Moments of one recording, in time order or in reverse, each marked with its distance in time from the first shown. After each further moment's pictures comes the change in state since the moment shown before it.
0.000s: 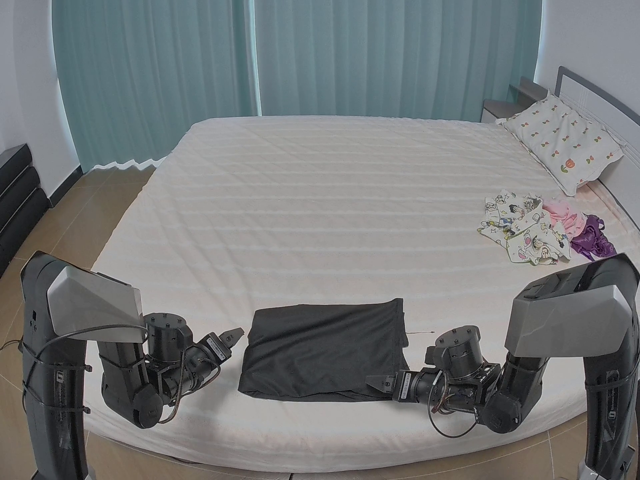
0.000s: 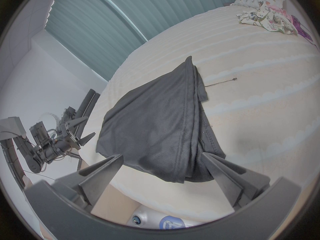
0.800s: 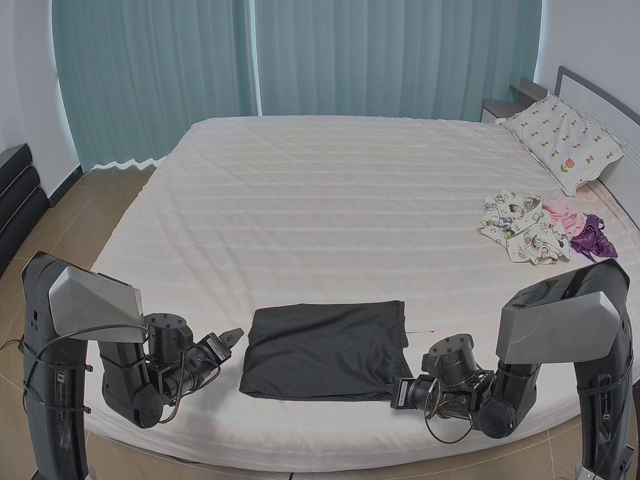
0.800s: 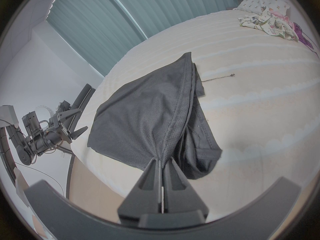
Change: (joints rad) left arm 0.002 0.006 -0.004 0.000 0.001 0.000; right arm 0.017 0.042 -0.004 -0.005 -0.053 -0.043
